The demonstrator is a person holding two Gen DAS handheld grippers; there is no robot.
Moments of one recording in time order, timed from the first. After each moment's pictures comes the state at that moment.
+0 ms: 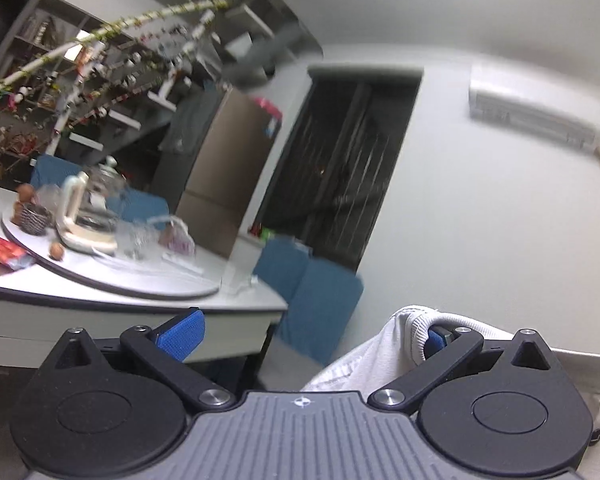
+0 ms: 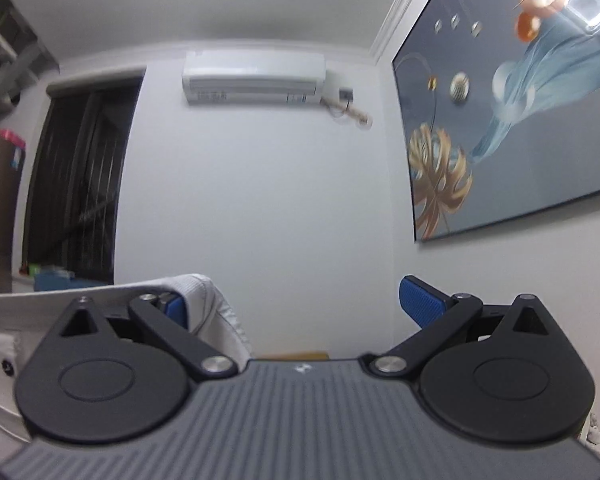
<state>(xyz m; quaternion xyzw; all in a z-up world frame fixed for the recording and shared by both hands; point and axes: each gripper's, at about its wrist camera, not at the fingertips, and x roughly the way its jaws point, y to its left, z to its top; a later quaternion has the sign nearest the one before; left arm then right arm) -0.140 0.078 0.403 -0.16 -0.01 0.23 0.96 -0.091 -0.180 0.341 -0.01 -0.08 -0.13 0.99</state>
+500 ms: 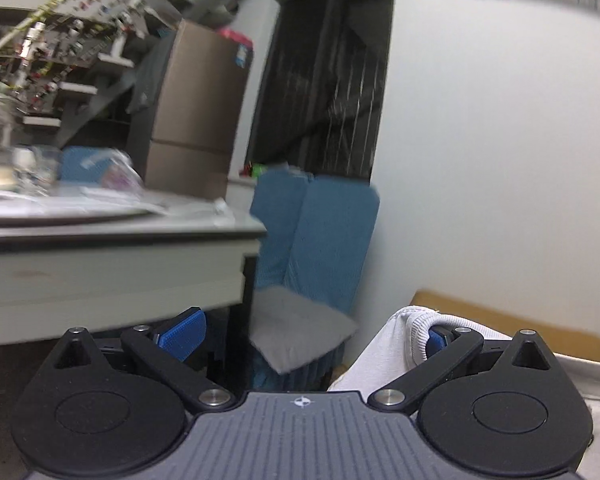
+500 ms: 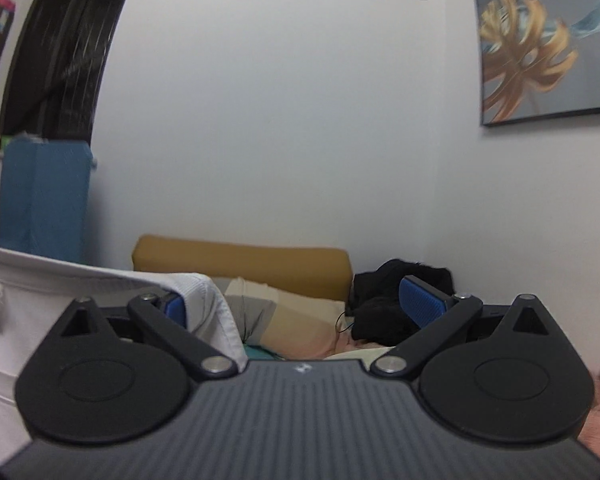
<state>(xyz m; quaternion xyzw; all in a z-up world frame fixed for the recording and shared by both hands) 0.297 0.078 0.188 -0.09 0.09 0.26 0.96 0.299 -0.171 0.159 -0.06 0.07 -0.13 0.99</state>
